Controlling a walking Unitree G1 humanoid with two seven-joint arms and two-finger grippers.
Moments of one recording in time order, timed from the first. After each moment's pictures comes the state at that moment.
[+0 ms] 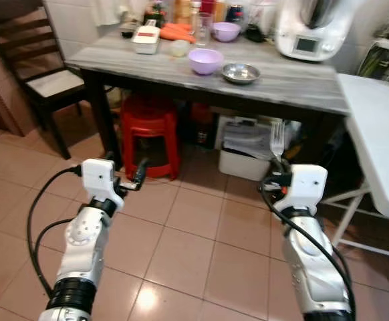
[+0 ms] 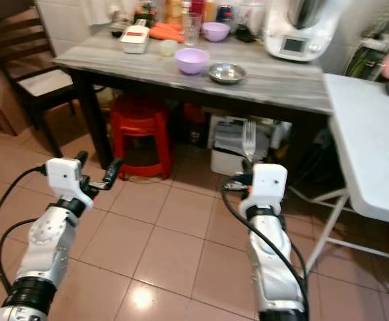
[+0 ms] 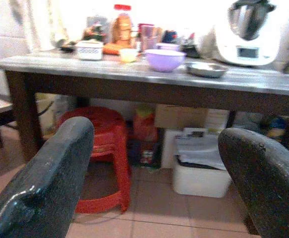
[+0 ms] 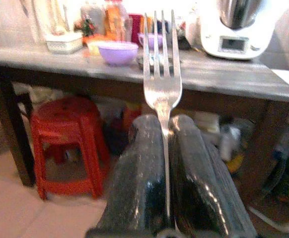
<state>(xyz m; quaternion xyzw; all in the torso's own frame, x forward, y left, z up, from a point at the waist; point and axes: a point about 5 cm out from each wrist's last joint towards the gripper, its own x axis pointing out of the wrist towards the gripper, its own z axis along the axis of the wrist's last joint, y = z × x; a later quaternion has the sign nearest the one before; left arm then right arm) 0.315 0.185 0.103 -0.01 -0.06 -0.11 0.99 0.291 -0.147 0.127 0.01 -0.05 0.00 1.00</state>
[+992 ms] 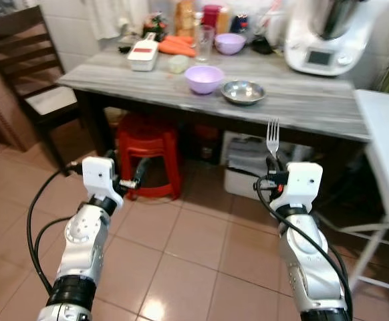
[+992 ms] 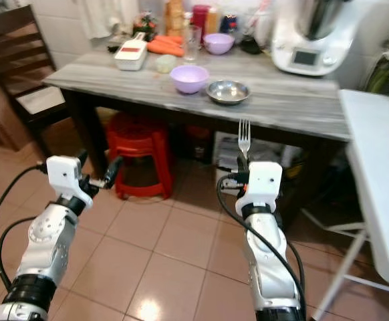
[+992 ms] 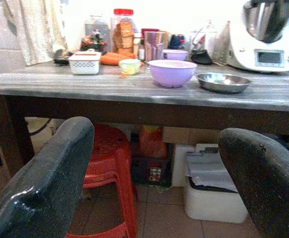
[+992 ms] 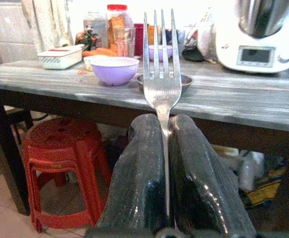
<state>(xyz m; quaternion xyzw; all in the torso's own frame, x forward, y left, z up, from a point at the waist) 0.319 0.178 0.107 -0.02 -0.07 -0.12 0.99 0.292 -0.146 0.131 0.01 -0.06 0.00 1.00</state>
